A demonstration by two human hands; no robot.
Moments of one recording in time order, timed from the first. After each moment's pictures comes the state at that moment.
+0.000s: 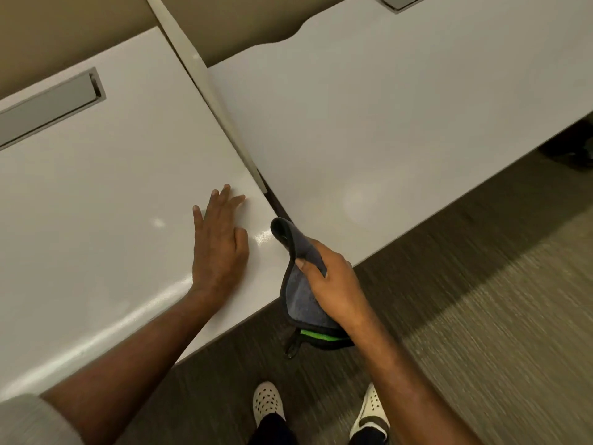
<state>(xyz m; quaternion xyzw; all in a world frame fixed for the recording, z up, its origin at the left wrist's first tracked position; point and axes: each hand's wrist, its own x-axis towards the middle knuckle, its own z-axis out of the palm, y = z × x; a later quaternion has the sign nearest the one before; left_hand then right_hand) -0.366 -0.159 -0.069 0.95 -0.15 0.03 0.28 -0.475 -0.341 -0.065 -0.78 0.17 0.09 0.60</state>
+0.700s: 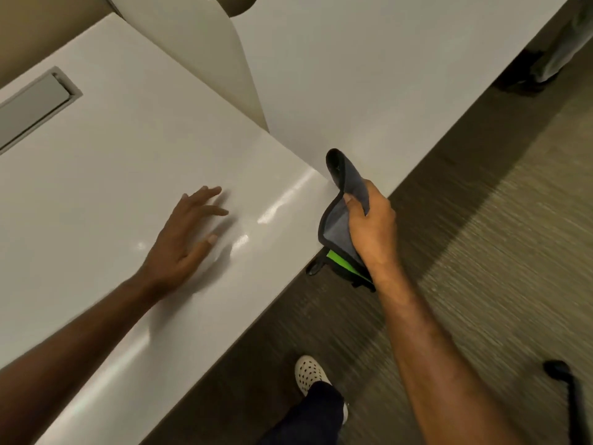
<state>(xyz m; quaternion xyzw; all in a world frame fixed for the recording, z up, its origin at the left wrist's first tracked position) -0.326 0.011 -0.048 0.83 -0.44 -0.12 0.32 -0.484 -0.268 -0.060 -0.73 0.38 -0.14 0.54</state>
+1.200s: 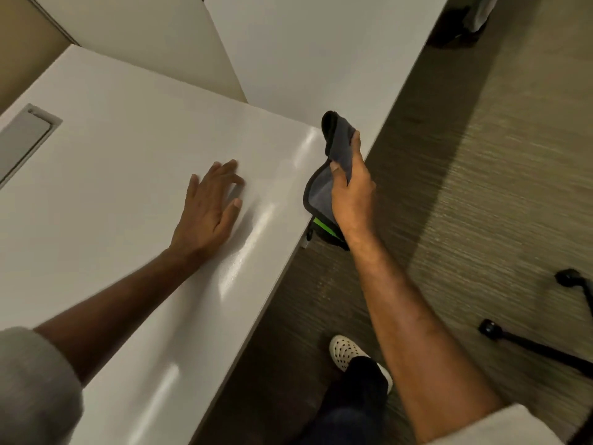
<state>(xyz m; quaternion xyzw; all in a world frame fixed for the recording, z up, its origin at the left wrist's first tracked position) -0.324 0.013 -0.061 0.83 -0.51 -0.09 0.21 -0.498 -0.179 -0.073 -0.67 0.45 -0.28 0.52</state>
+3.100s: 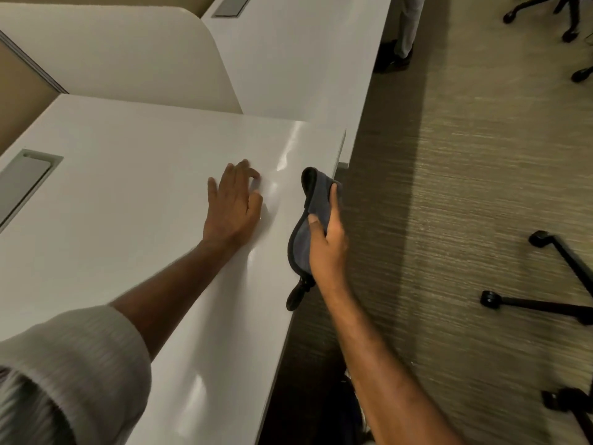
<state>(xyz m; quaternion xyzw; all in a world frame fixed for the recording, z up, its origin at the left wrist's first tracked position) -0.326 0.014 -0.064 0.82 -0.53 -0.07 0.20 -0.501 -0.015 -0.099 -0.57 0.47 -0.41 0.54</state>
